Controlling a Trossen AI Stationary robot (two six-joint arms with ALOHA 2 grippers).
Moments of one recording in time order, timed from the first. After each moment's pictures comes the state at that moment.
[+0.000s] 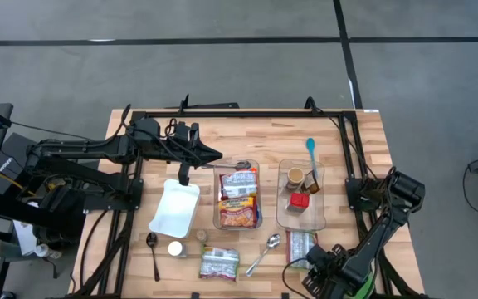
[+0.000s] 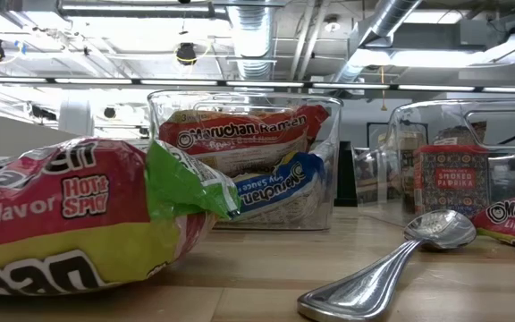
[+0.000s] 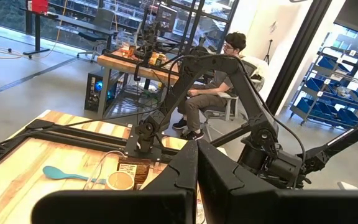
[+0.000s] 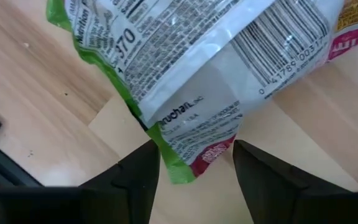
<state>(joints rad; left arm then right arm) 0.06 1.07 0.98 0.08 0.12 -0.26 1.01 1.89 1.19 -0.81 0.18 1.84</state>
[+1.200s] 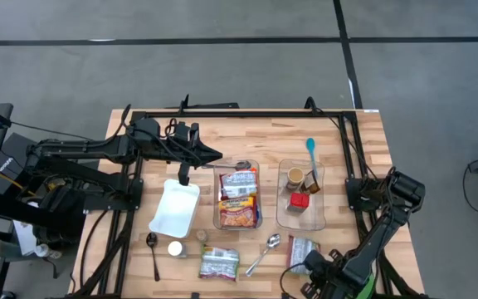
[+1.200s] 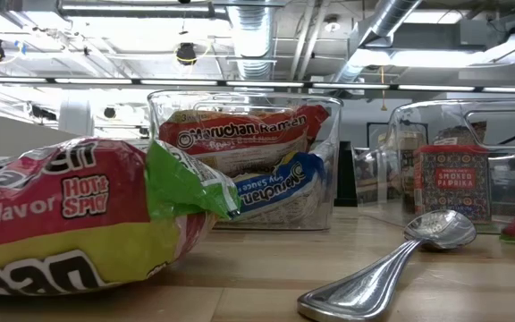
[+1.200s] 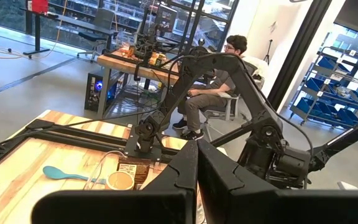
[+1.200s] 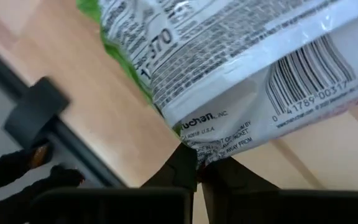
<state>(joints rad) 0.06 1.07 0.98 0.08 0.12 -0.26 1.01 1.89 1.24 -0.76 0.18 1.79</state>
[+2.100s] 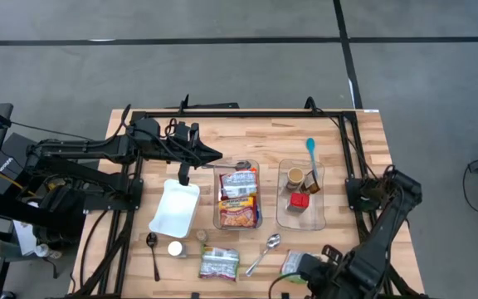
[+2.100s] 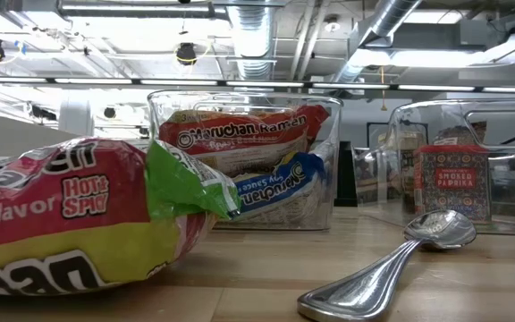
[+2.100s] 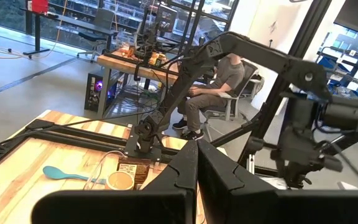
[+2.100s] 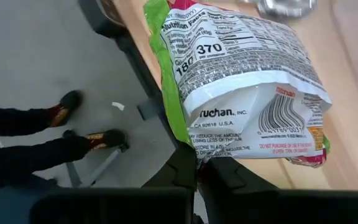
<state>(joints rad) 0.06 1.07 0.98 0.08 0.12 -0.26 0.92 1.89 1.84 -1.26 0.18 1.41</state>
